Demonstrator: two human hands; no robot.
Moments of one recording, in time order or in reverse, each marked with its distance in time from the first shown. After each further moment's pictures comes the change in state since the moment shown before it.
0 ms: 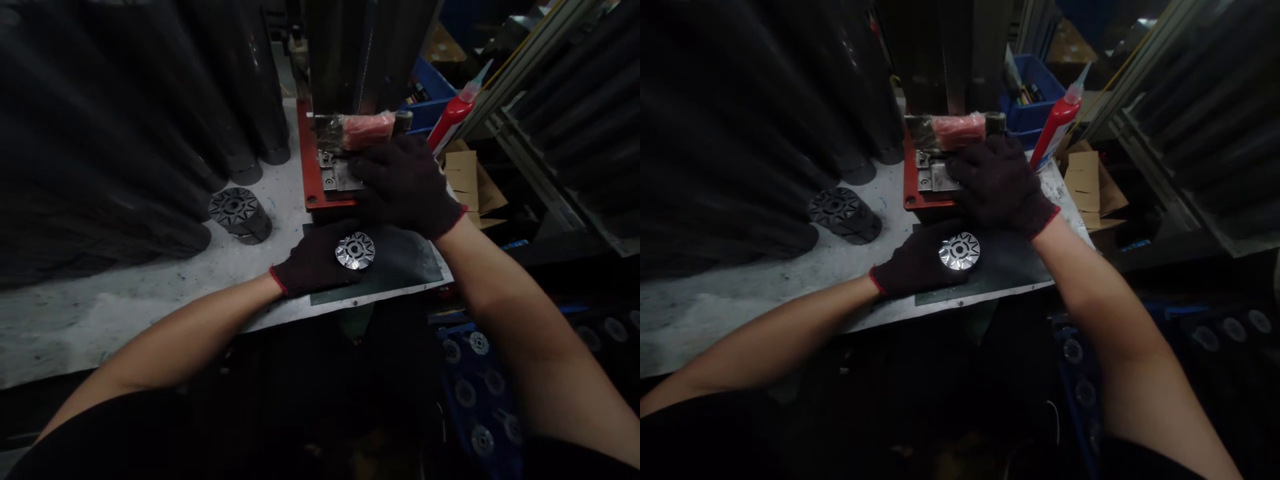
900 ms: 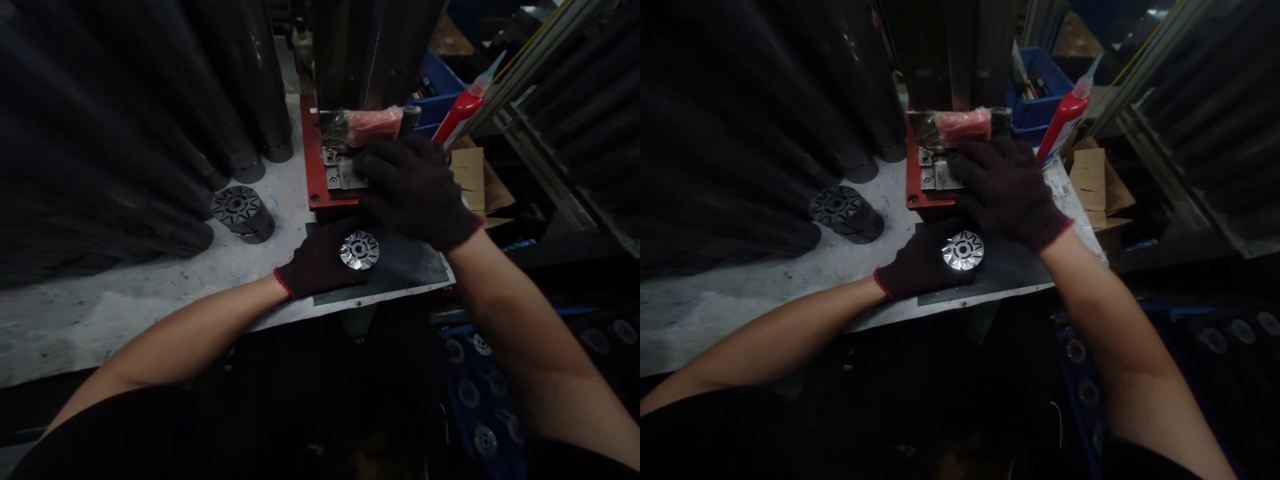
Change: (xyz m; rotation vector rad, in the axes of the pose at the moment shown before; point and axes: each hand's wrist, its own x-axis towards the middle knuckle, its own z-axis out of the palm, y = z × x) left_hand 0.002 -0.002 0.005 0.059 0.020 -0.015; right_hand -0.010 -0.009 0.000 0.068 0.123 0.027
